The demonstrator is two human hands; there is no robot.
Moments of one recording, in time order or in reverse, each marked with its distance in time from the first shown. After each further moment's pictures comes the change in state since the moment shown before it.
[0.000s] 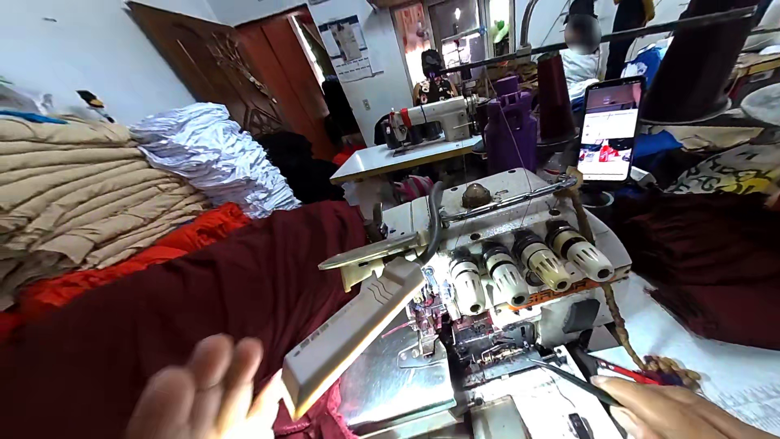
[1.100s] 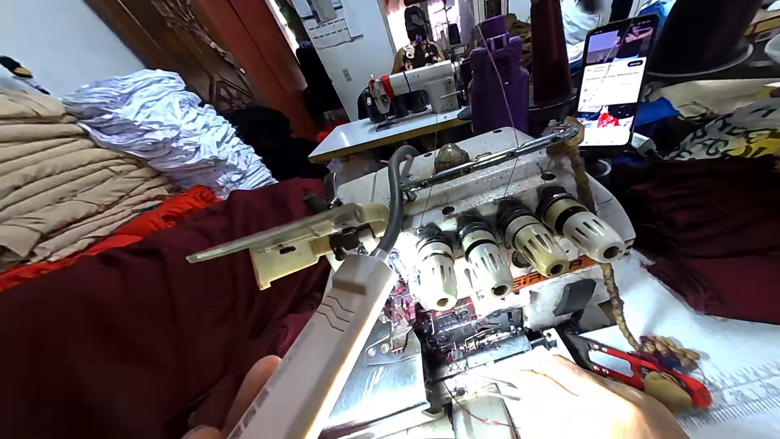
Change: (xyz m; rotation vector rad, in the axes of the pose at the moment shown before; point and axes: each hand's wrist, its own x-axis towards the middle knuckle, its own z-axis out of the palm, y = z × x) left_hand -0.031 -0.027 0.034 0.077 -0.030 0.044; right_hand 0.006 0.004 0.047 -0.010 -0.260 0.031
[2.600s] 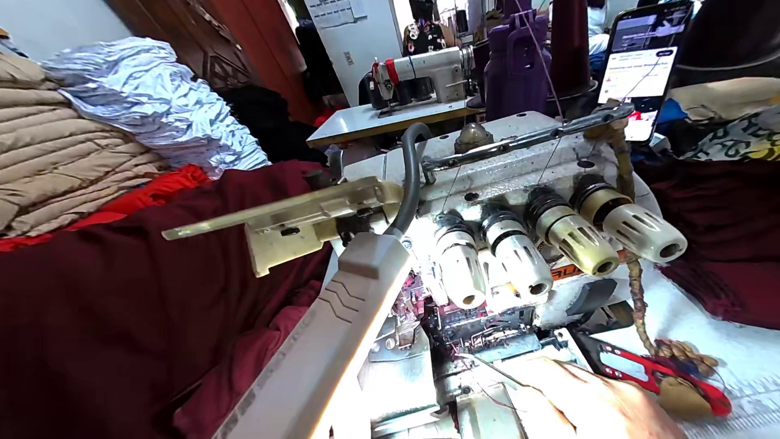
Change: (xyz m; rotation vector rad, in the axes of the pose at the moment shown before) left_hand -0.022 -0.038 0.016 0.635 0.113 -0.005; right_hand 0.014 -0.014 -0.004 0.095 -0.105 0.136
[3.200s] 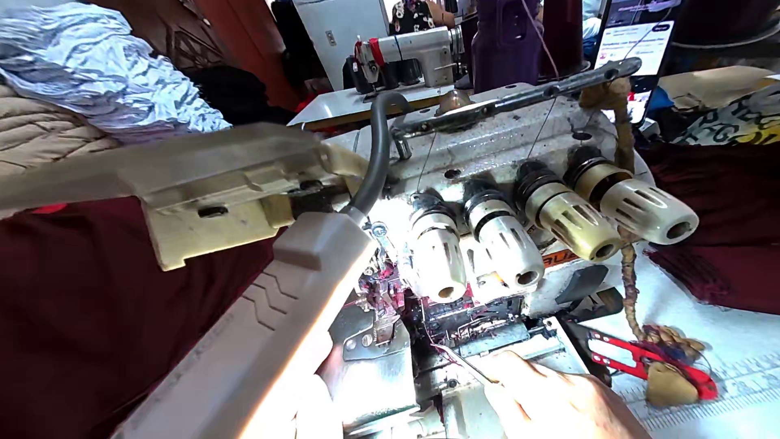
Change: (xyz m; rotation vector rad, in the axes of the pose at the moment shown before) left_hand -0.012 -0.023 0.001 -0.066 0.050 0.071; right_hand 0.002 -0.007 0.018 -0.036 0.005 0.027
